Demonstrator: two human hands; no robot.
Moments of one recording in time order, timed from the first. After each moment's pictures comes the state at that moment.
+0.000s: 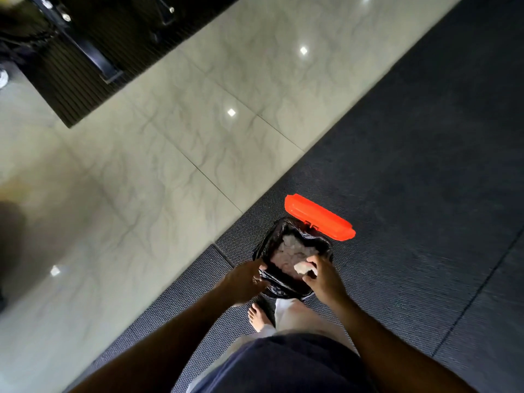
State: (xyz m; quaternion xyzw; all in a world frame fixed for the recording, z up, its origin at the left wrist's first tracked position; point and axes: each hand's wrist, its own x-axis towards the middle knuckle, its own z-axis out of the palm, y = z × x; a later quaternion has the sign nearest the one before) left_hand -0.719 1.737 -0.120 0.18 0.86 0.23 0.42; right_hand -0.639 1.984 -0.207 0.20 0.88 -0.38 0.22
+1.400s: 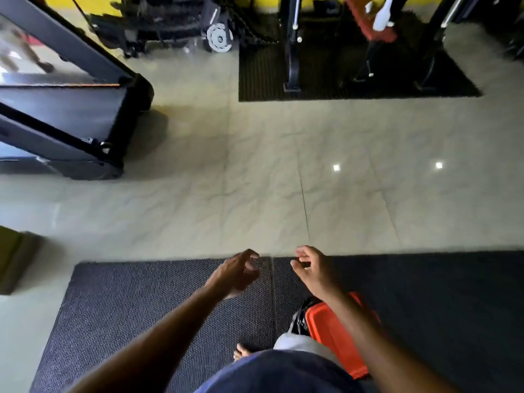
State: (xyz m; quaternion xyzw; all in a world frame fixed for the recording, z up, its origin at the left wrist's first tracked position) left_hand -0.649 1.496 -0.066 -0.16 0.88 0.40 0.20; right_hand -0.759 1.718 -0.087 -0.18 0.87 -0.40 0.22
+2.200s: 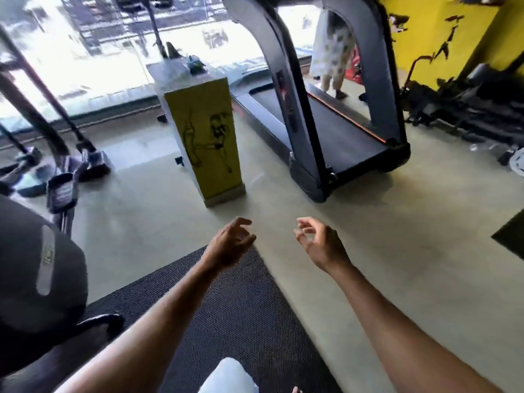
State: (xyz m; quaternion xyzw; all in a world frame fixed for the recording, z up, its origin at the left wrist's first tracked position) left_hand -0.437 1.157 0.044 -0.63 0.66 0.34 -0.22; right_hand -0.690 1.157 0.033 -0.65 0.63 -0.31 0.30
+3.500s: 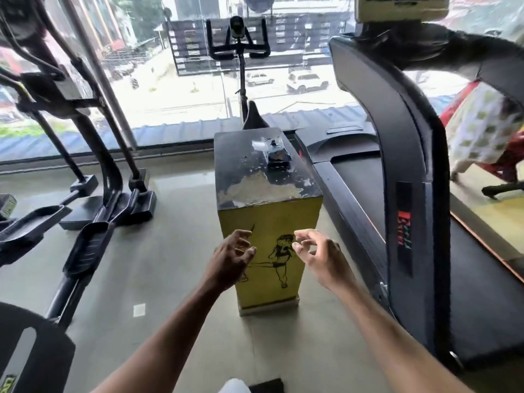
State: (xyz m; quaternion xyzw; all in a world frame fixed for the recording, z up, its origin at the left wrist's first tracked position) left_hand -0.162 0.471 0.064 -0.71 0.54 0.27 -0.37; right_hand -0.398 0.395 0.081 -0.77 0.48 -0.28 0.32
